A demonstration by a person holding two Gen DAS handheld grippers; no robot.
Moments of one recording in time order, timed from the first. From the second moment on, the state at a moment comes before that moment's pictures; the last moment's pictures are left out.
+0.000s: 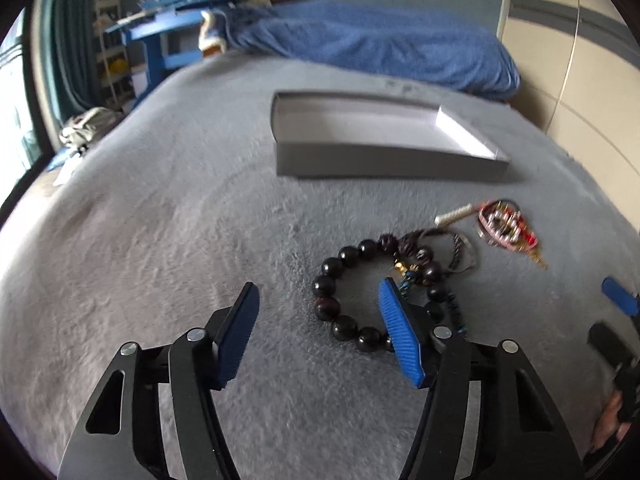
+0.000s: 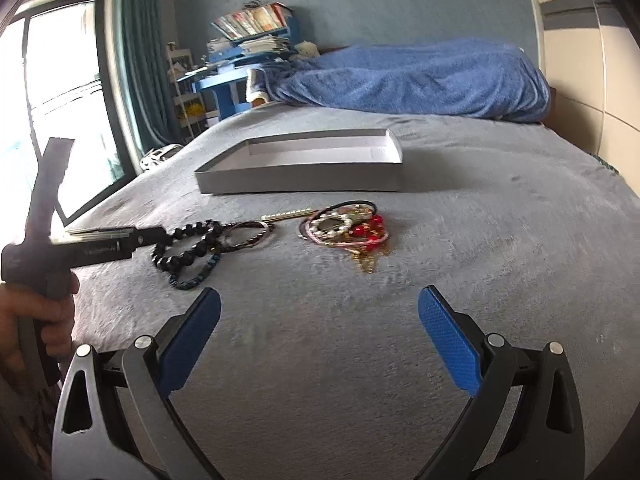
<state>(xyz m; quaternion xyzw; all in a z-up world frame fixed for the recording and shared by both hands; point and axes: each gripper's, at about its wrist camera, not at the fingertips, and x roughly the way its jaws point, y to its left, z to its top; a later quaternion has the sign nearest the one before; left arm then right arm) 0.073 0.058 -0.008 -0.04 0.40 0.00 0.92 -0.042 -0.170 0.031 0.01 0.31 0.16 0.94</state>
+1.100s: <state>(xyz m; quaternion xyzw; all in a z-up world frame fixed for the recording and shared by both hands) 0.094 0.067 -0.025 -0.04 0.43 -0.01 0.90 0.036 -0.123 0.031 0.01 0.38 0.18 0.91</state>
